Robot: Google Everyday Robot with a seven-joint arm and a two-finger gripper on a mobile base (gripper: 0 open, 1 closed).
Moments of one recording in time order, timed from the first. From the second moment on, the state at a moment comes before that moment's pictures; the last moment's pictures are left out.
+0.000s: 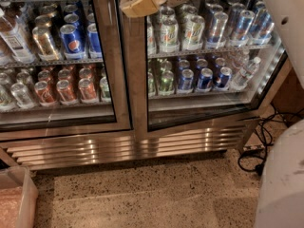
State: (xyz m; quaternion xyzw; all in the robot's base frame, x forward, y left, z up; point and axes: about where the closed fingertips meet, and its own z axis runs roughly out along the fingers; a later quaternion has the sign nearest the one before) arm 0.646 0.046 1.042 -0.67 0.52 0.23 0.48
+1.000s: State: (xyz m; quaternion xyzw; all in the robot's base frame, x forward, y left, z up) arm 0.626 0.039 1.049 -0.65 0.57 0.21 0.45
